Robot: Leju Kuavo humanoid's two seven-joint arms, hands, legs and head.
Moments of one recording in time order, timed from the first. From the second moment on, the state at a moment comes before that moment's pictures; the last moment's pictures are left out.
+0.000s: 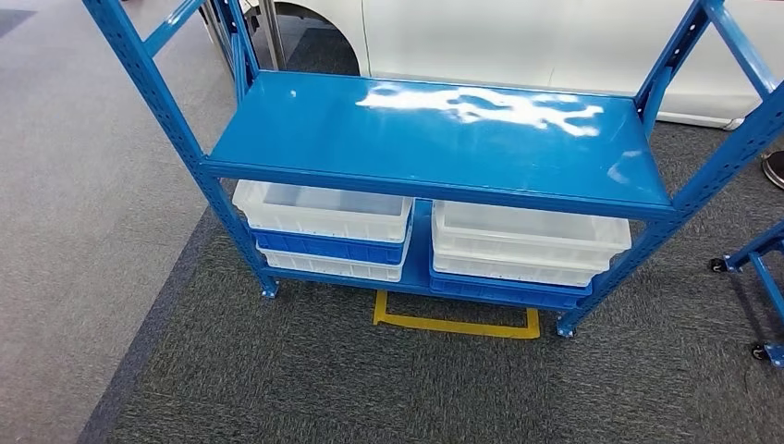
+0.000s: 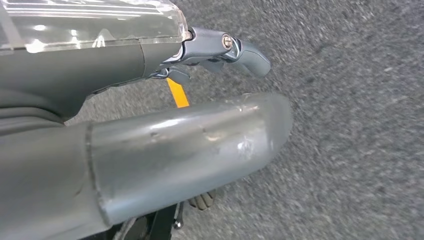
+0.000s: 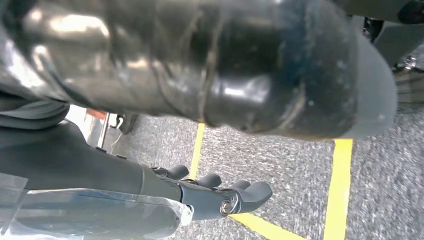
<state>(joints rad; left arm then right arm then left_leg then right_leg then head) -0.11 -0.30 1.50 -0.34 -0.57 0.27 -0.39 0.00 0.21 -0.79 -0.19 0.83 0.02 0.10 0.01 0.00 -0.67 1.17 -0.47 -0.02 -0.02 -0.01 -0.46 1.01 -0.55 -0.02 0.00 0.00</state>
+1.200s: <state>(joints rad) -0.12 -0.32 1.50 -0.37 -0.42 0.30 -0.36 -0.01 0.21 -0.83 -0.19 0.85 0.01 0.10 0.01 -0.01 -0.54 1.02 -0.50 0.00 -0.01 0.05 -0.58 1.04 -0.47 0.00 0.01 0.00</state>
